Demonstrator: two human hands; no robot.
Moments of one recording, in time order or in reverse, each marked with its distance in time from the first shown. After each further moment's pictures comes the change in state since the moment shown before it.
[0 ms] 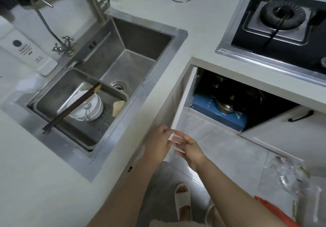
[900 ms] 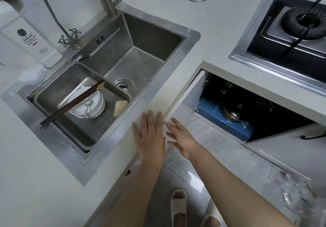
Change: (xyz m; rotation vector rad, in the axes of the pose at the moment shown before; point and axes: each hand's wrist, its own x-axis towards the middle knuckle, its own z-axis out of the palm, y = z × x) left_hand 0.012 0.009 -0.009 0.440 0.194 -0.371; right_hand 0.037 -0.052 0.032 -0.151 -0.153 -0.008
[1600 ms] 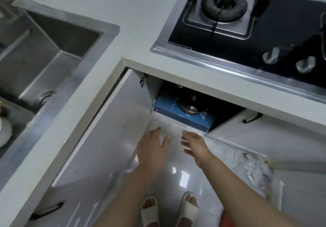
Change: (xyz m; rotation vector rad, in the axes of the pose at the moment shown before) left_hand 0.013 0.208 0.049 -0.511 -0.291 0.096; right_hand -0.017 0.033 -0.252 0.058 0.473 0.074
